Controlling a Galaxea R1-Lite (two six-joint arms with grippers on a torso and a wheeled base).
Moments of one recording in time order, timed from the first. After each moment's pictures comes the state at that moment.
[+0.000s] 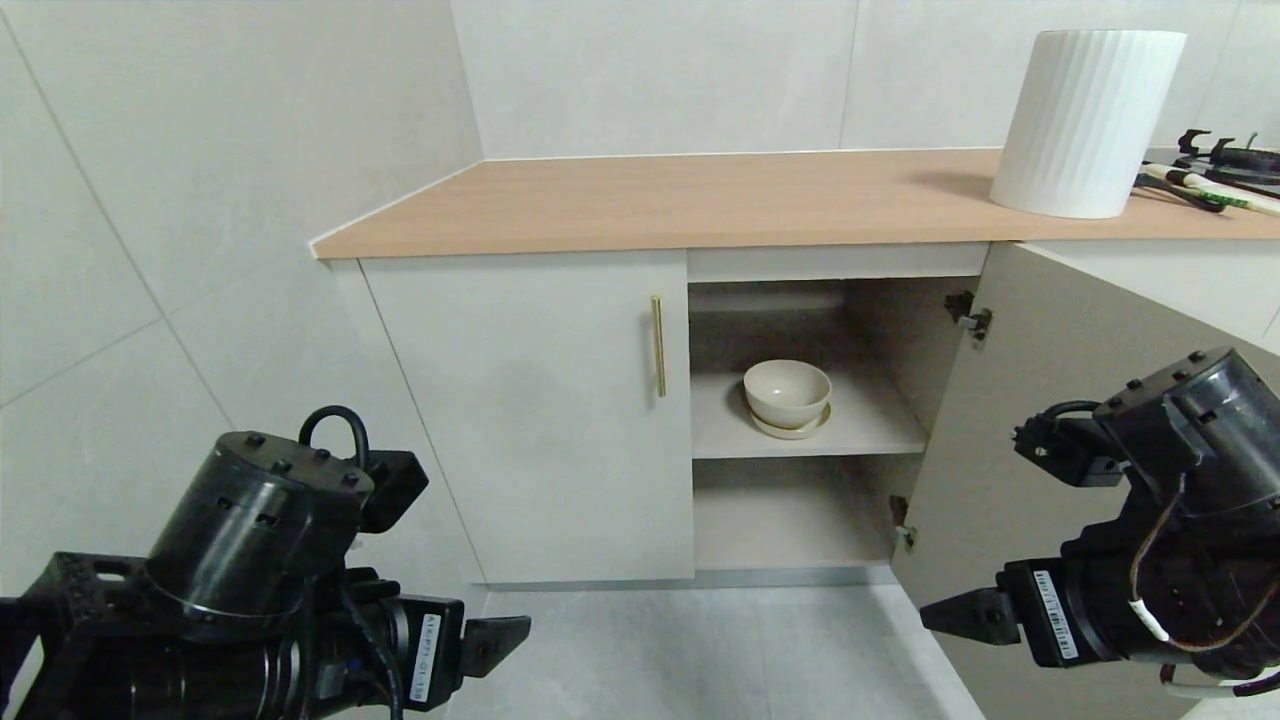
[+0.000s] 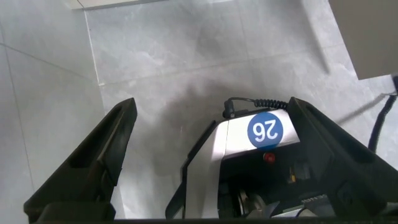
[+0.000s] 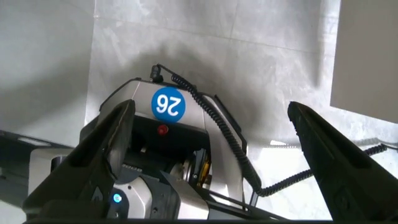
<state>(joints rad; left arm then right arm) -0.63 1.42 -0.67 0.11 0.21 -0.42 0.63 1.43 -0.88 0.37 -0.08 0.45</state>
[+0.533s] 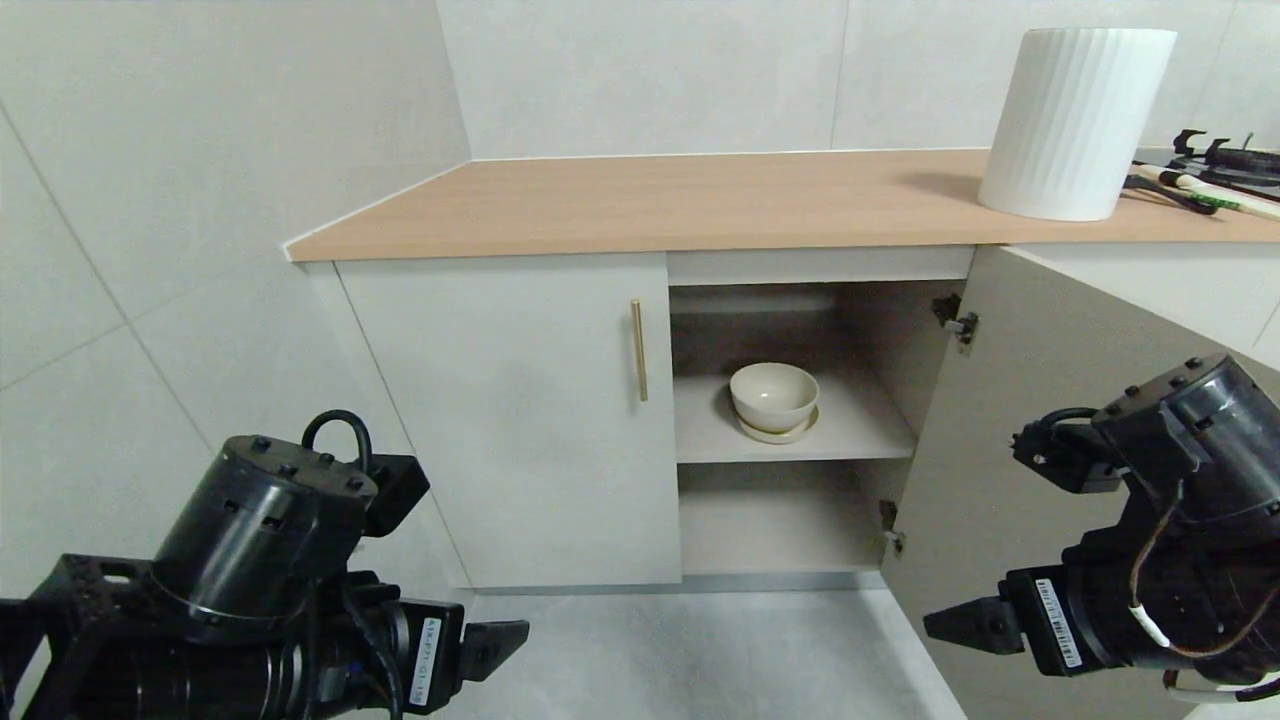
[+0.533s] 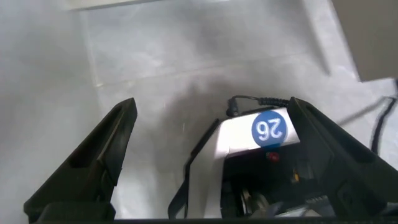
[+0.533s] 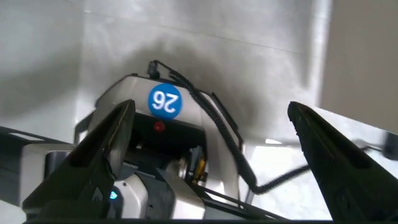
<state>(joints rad) -0.63 1.42 -0.67 0.11 0.22 -0.42 0.63 1.43 -0.87 0.38 -0.08 0.42</state>
